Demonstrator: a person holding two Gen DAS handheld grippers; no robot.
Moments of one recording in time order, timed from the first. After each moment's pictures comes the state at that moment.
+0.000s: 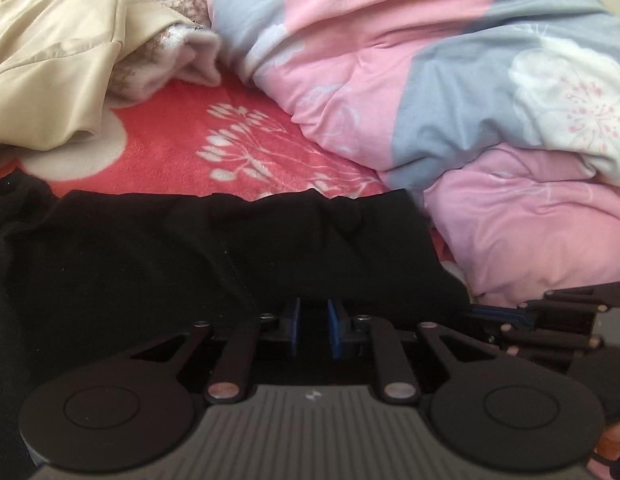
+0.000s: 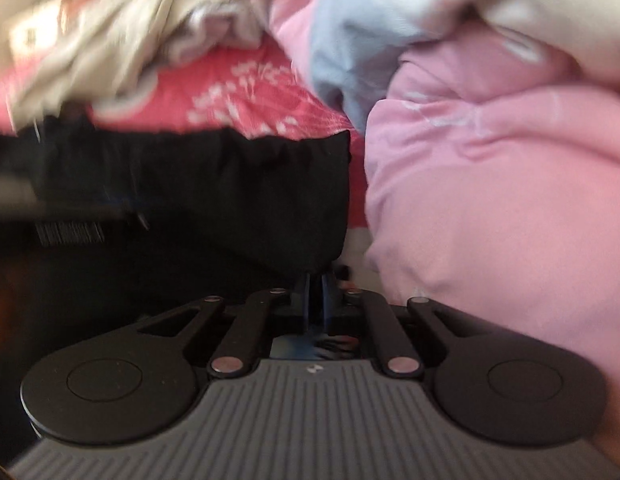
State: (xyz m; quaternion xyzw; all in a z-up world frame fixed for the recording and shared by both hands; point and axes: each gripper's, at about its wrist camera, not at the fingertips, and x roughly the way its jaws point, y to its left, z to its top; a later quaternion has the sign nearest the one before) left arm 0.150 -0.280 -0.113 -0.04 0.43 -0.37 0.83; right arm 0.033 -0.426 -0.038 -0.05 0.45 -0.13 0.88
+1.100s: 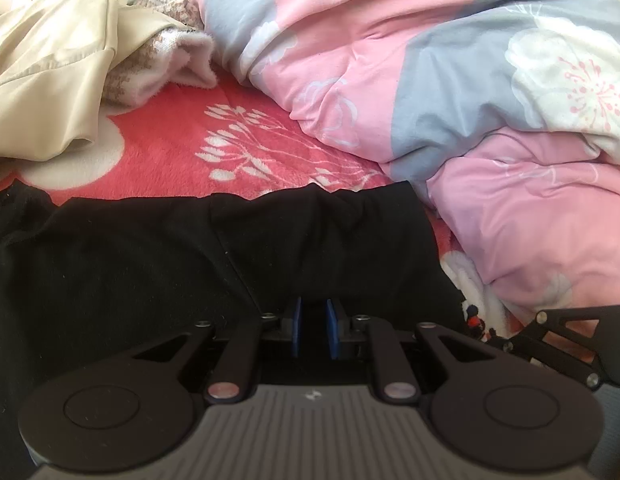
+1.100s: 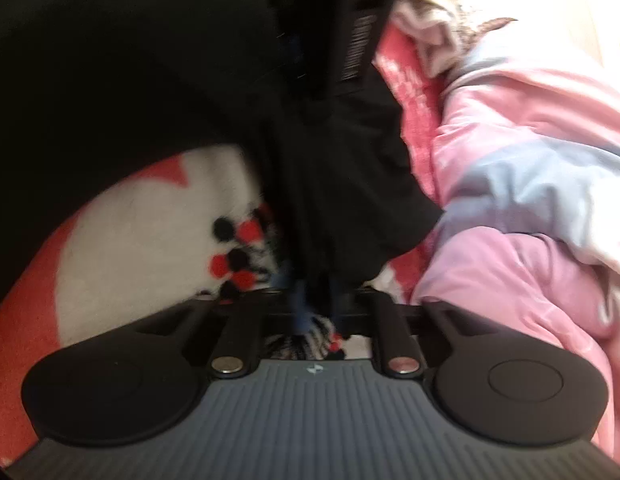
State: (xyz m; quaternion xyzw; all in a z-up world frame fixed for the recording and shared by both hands) left arm 0.146 -0.281 -0.116 -0.01 0.42 -0.37 0.83; right arm 0.012 -0.350 -0.104 -0.48 0.45 0.00 0.75
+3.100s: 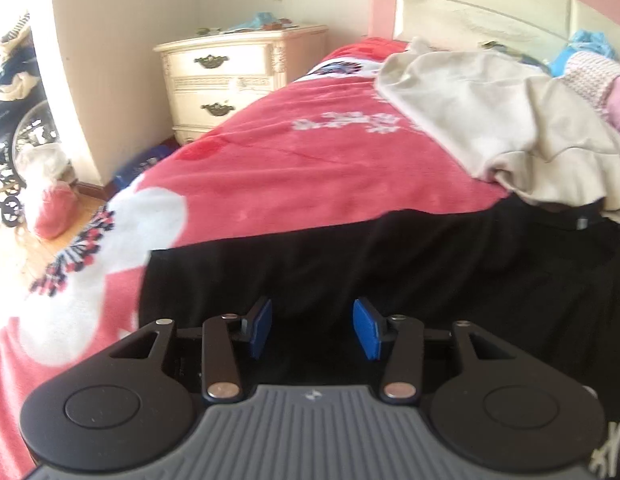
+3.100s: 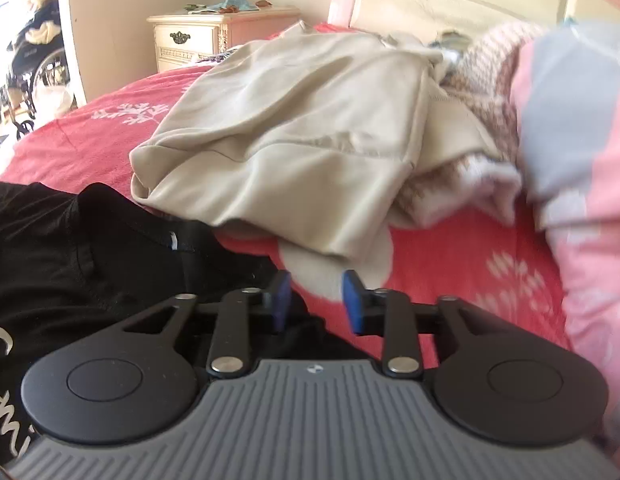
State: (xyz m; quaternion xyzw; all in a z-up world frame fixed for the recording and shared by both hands) left arm 0.135 0.124 -0.070 0.00 0.40 0.05 0.92; right arm 0.234 -0.300 -0.046 -0.06 0.38 0.10 0.92
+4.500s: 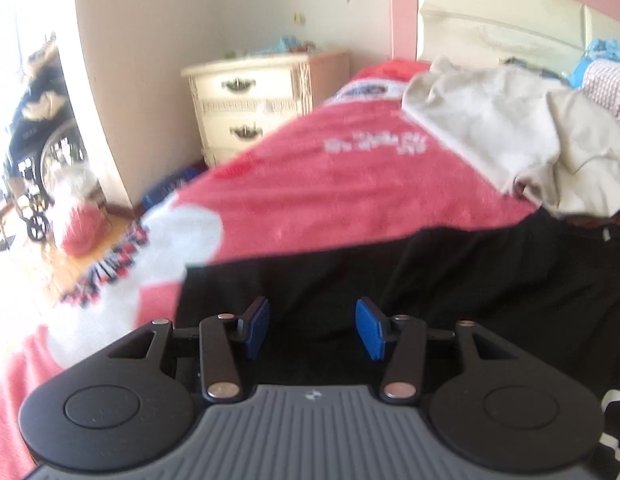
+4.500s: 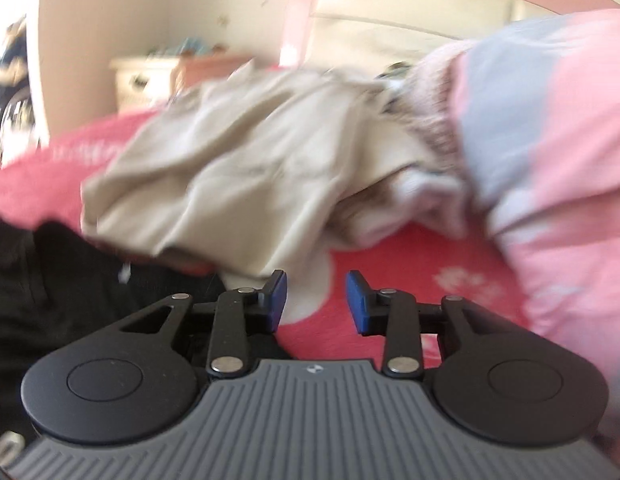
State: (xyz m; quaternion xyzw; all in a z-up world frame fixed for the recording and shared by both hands) left arm 0.128 0.125 -0.066 0.03 0.34 0.07 0.94; right arm 0.199 -0.328 -0.037 -0.03 0.29 0.05 0.95
